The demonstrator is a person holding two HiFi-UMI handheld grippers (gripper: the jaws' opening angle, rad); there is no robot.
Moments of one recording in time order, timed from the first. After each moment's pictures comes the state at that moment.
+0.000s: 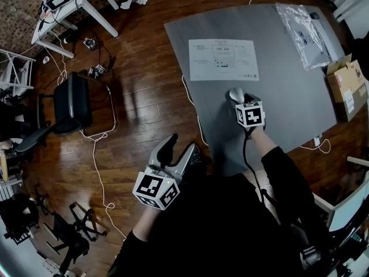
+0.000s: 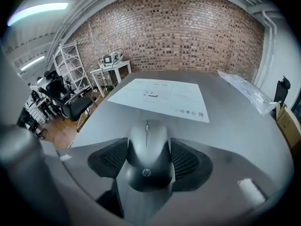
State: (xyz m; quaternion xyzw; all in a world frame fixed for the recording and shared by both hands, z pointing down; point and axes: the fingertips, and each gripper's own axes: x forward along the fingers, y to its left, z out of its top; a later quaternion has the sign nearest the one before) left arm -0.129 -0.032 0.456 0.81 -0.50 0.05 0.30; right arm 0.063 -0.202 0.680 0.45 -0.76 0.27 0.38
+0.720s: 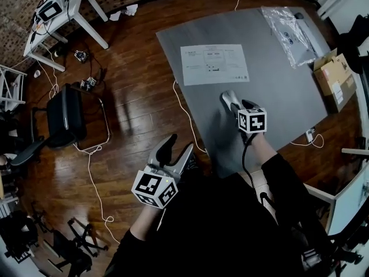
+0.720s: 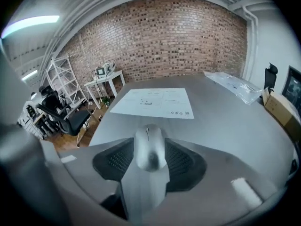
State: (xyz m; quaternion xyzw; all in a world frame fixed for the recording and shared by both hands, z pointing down) left arm -0.137 -0.028 0.452 0.84 -0.45 0.03 0.29; right arm 0.077 -0.176 0.642 0.49 -0.75 0.30 0.32
